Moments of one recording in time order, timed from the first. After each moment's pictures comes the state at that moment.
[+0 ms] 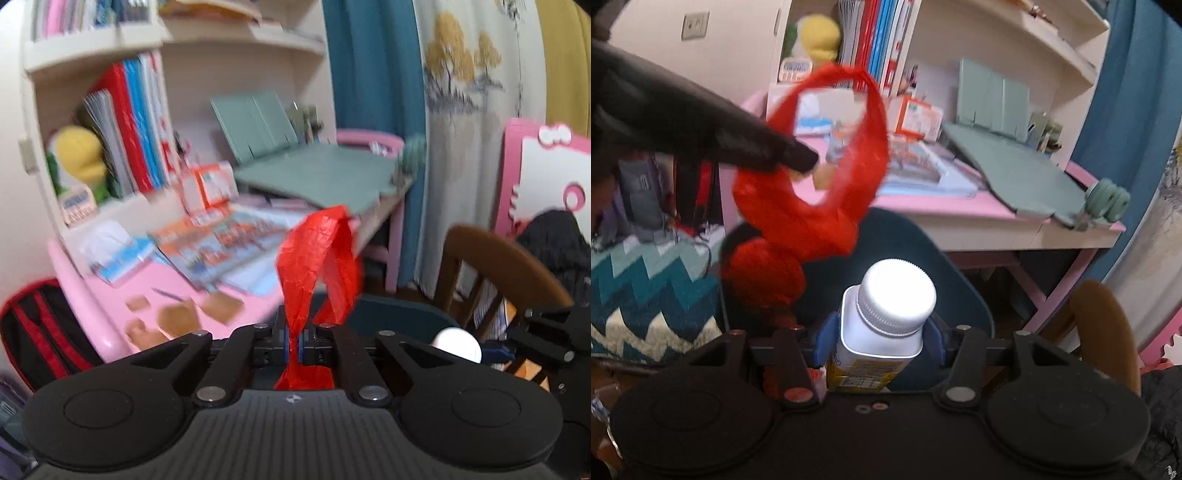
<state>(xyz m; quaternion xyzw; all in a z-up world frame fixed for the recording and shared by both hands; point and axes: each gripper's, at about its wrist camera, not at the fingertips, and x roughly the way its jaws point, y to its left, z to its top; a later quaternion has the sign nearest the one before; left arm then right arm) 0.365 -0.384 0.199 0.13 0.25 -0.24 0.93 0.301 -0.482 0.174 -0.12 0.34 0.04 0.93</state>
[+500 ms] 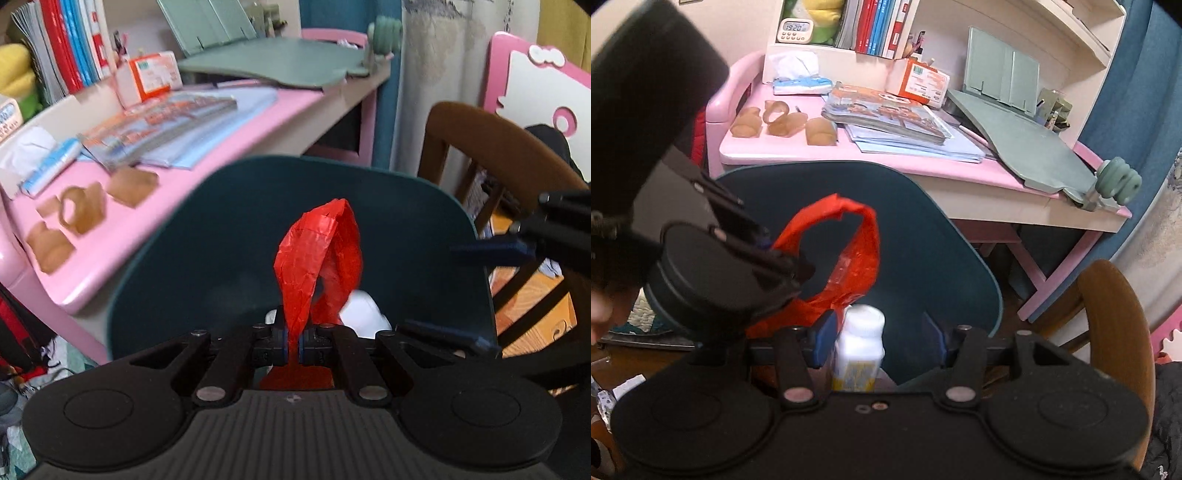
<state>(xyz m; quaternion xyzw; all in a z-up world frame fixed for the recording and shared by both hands) 0.385 -0.418 0.102 0.16 0.38 -0.27 0.87 0.315 -0.484 0.151 -0.14 0.38 0.04 0.91</state>
